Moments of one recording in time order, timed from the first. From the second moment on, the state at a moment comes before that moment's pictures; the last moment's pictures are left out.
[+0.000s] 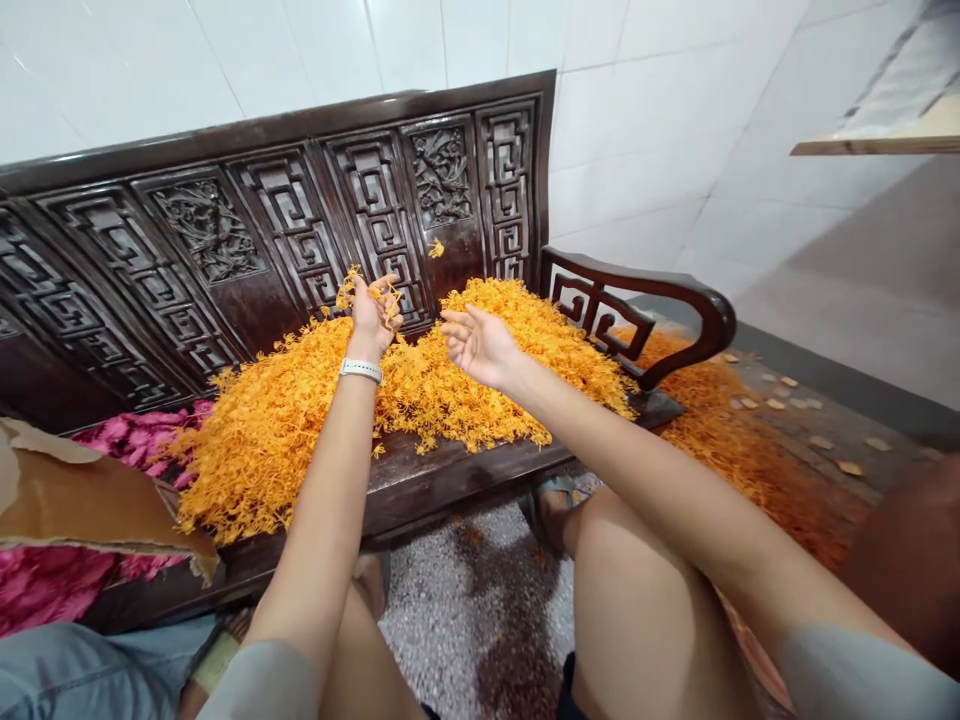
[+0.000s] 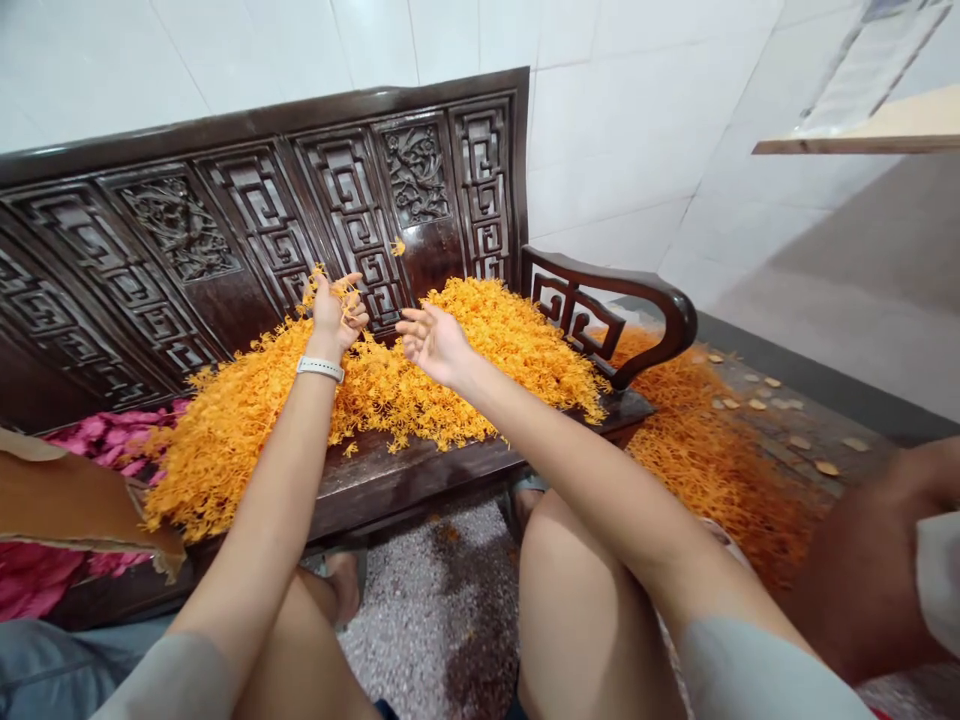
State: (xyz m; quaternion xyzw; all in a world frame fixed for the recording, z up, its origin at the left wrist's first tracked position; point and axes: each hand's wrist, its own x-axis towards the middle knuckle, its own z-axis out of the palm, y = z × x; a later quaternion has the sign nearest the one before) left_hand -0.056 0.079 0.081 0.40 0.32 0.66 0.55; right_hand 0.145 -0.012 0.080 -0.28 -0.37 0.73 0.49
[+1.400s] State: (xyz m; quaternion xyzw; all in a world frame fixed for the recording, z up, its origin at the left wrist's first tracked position) left_hand -0.012 0.079 0.063 0.57 0.37 0.59 0.44; right_hand 0.128 -0.011 0.069 -0.24 -0.84 0.31 0.37
